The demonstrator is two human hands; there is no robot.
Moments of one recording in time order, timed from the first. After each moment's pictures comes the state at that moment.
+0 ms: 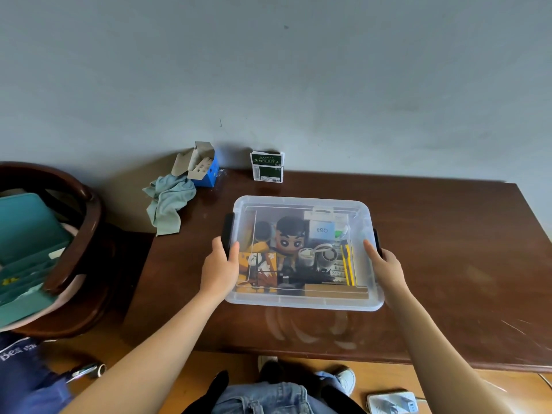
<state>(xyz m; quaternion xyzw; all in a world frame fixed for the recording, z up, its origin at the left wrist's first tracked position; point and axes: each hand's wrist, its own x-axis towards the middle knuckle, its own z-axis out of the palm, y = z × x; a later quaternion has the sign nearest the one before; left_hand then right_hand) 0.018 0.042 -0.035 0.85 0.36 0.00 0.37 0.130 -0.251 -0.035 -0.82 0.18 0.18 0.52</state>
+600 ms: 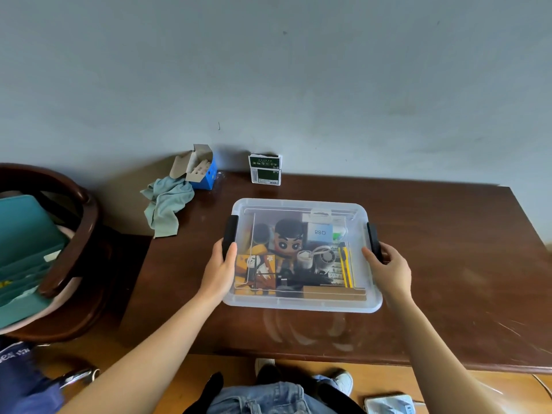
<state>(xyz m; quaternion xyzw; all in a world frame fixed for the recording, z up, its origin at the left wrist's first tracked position) 0.017 0.041 -0.038 0.77 0.35 -0.01 0.53 0.124 -0.258 -0.030 -0.88 0.12 0.06 0.46</state>
